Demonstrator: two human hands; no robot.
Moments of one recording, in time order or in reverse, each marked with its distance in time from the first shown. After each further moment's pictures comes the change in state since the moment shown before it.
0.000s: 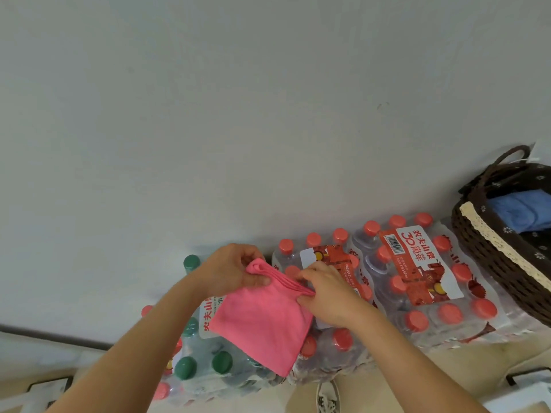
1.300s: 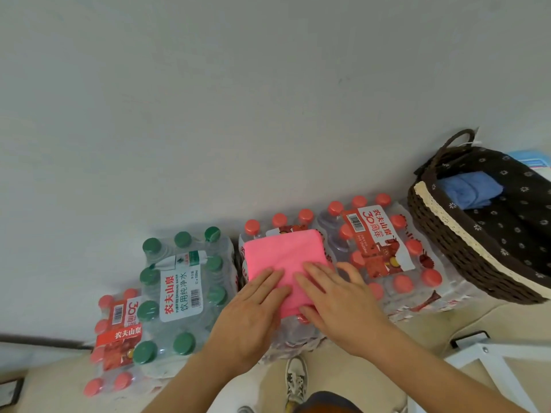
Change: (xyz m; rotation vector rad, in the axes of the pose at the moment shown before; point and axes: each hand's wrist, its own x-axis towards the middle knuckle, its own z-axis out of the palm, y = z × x) left_hand -0.050 0.012 0.143 0.503 0.227 0.421; right_hand -0.084 0.050 0.006 -0.665 0.225 -0.155
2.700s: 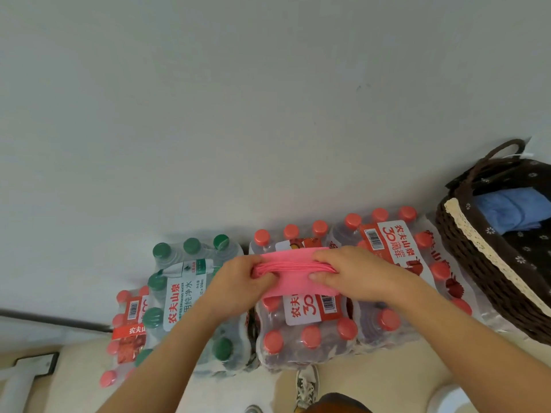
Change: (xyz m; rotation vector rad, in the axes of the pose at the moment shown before) left_hand 0.070 -0.021 -0.061 -0.441 -0.130 -0.567; right_hand 0.083 0.061 -0.048 0.489 -0.376 -0.078
